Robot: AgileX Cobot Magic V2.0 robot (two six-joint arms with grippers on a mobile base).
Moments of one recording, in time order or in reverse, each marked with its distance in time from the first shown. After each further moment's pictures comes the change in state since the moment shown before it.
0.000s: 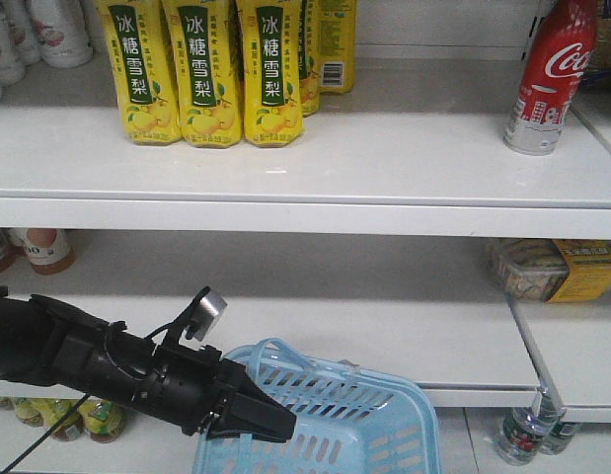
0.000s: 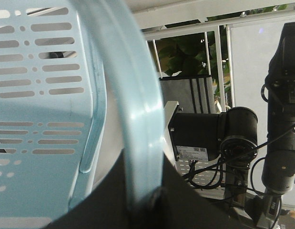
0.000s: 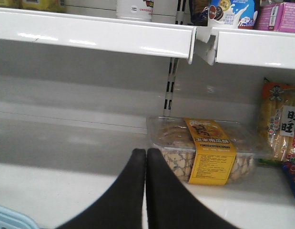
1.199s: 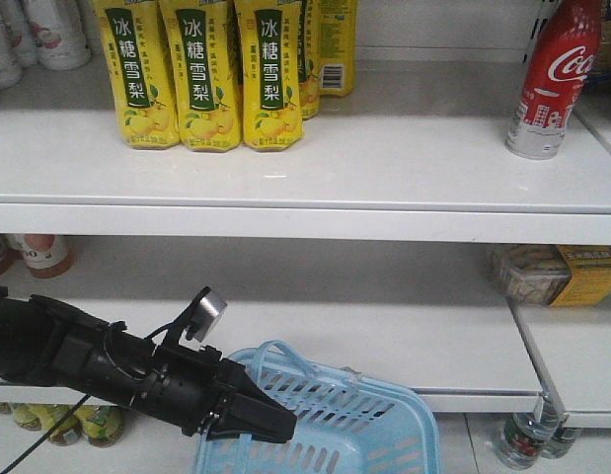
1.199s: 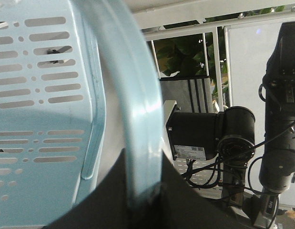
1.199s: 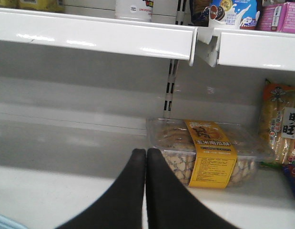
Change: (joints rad) left arm 0.000 0.000 0.002 0.000 0.007 -0.005; right arm 0.000 0.000 0.000 -0.005 -0.009 -0.002
